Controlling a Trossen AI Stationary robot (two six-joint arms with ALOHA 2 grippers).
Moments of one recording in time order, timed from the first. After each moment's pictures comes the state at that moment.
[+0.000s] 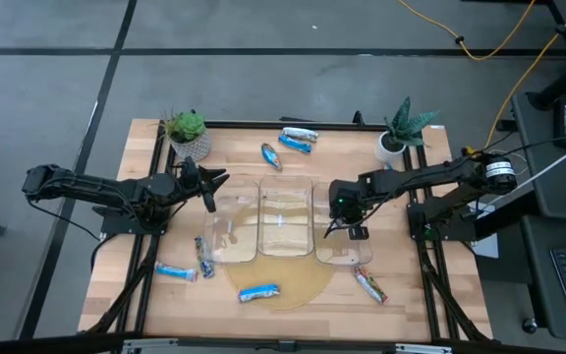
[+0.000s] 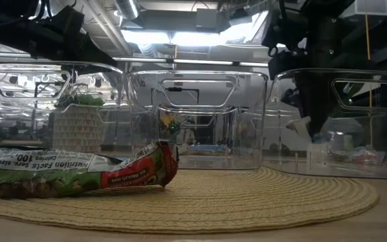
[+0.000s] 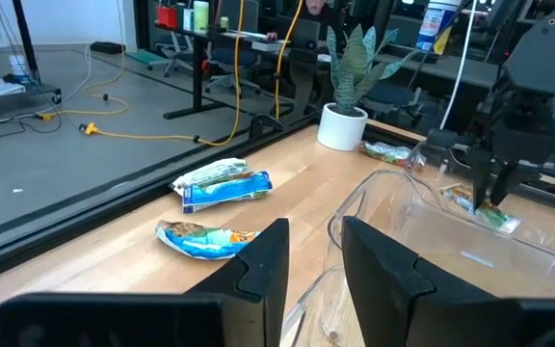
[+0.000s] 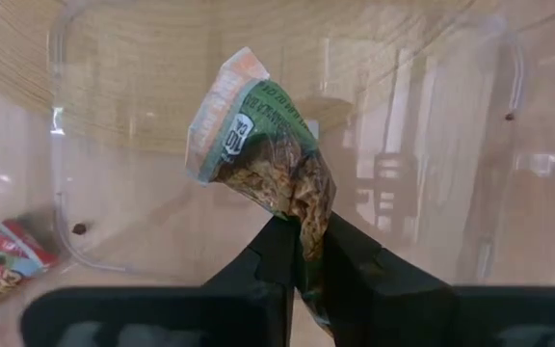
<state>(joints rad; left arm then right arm) -0.02 0.58 0.20 0.23 -0.57 -0.28 -0.03 1.46 0.86 -0.69 -0.13 -0.11</state>
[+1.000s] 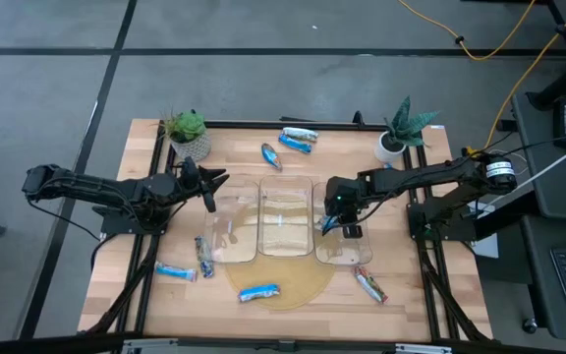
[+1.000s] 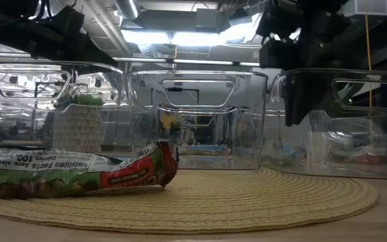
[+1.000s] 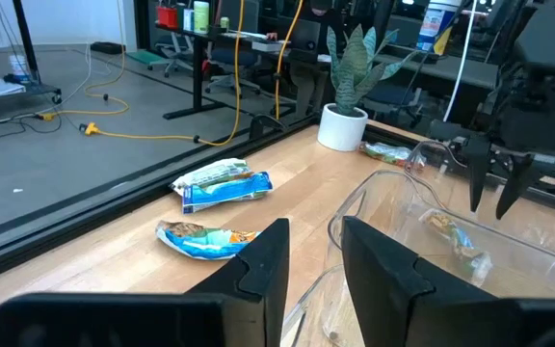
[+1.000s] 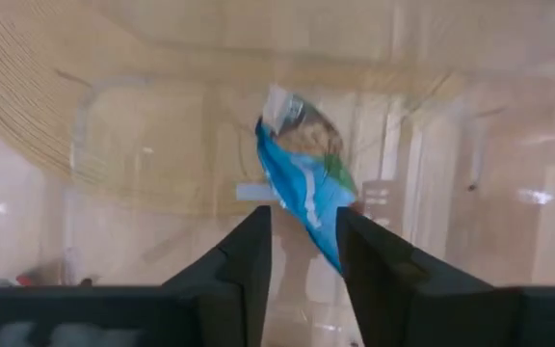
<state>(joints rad) -0.02 0.58 0.20 0.23 -0.58 -0.28 -0.03 1.46 0.90 -0.63 -0.12 -0.11</state>
